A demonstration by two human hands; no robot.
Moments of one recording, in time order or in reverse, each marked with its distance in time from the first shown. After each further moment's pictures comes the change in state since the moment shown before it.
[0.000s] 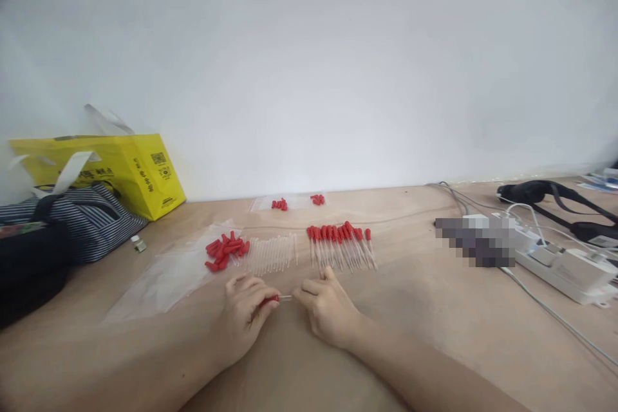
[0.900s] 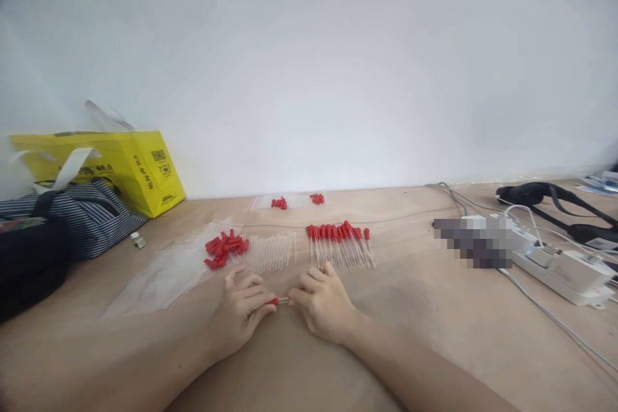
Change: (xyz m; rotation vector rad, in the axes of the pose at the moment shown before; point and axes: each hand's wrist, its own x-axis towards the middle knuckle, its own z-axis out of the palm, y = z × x) left_hand 0.001 -0.007 -0.008 0.026 -0.096 0.097; right_hand 0.004 0.000 -0.004 -0.080 0.026 -0.013
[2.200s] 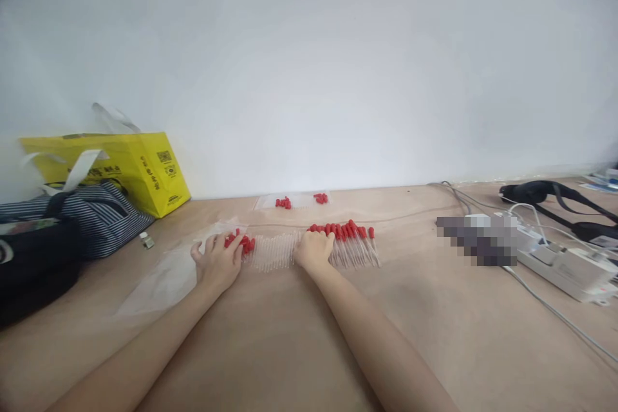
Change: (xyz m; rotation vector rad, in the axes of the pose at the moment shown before) left_hand 0.016 -0.095 0.000 0.660 0.321 -0.468; right_hand 0.093 0.029 0.044 -0.178 -0.280 0.920
